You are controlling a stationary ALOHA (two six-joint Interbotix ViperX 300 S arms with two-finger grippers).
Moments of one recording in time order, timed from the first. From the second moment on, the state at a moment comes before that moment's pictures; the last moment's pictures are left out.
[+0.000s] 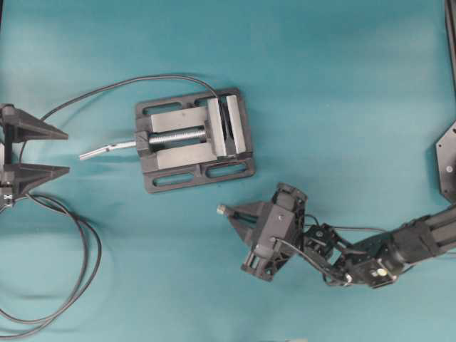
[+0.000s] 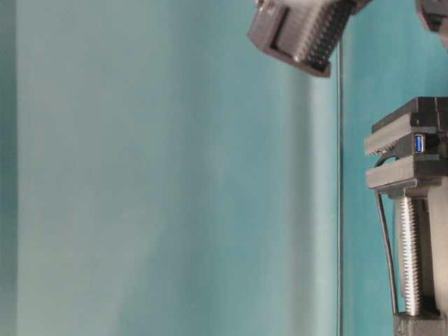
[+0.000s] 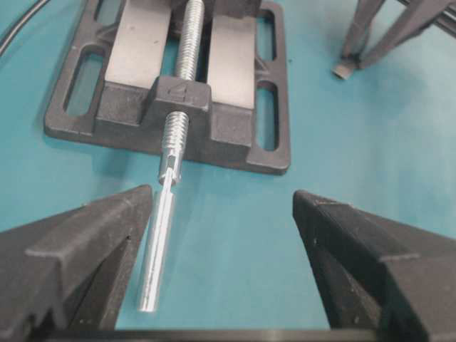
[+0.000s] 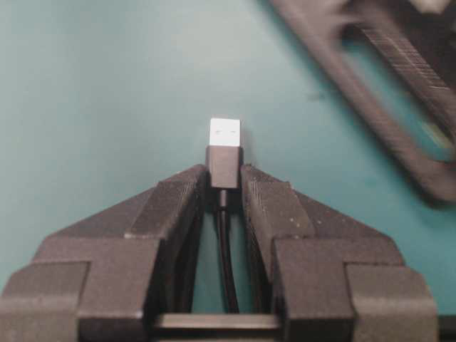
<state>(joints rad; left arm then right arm) 0.07 -1.07 1.56 -0.08 -0.13 -0.16 0.50 0.44 0.59 1.38 -0.95 -0.67</state>
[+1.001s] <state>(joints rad) 0.07 -1.07 1.56 -0.08 -0.13 -0.16 0.56 0.64 0.24 1.85 -1.45 -0.75</state>
